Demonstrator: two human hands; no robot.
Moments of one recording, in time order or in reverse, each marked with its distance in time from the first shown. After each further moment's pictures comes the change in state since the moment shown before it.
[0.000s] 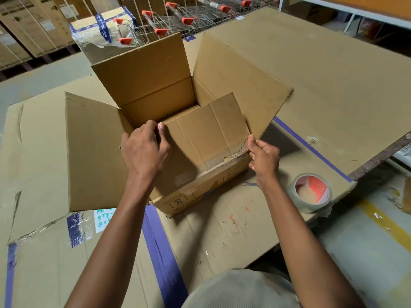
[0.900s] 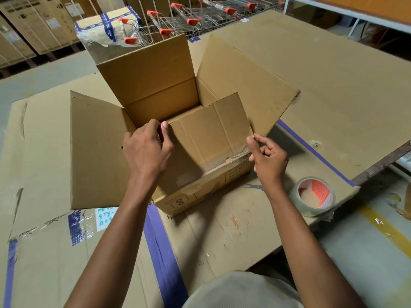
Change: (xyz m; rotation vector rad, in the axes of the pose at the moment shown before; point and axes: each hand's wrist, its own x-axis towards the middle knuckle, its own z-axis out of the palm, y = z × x) left_hand 0.000 0.000 -0.006 -0.009 0.034 0.019; right_hand -0.013 -0.004 -0.002 -0.194 0.037 -0.269
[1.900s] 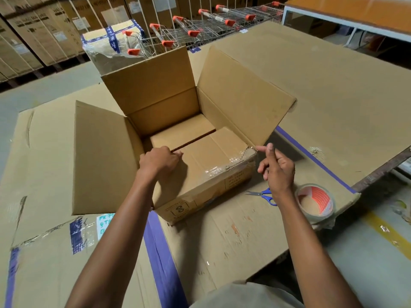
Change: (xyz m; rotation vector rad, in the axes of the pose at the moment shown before) left_hand 0.024 -0.020 0.047 0.310 -0.804 -0.190; right_hand 0.002 0.001 -0.025 0.129 -0.081 0.056
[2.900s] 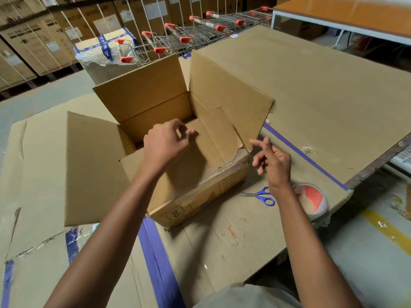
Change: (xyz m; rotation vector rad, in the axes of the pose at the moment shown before) left_hand -0.017 0.049 -0.043 -0.303 0.468 0.339; right_hand 0.014 -0.017 -0.007 0.144 -0.072 0.026
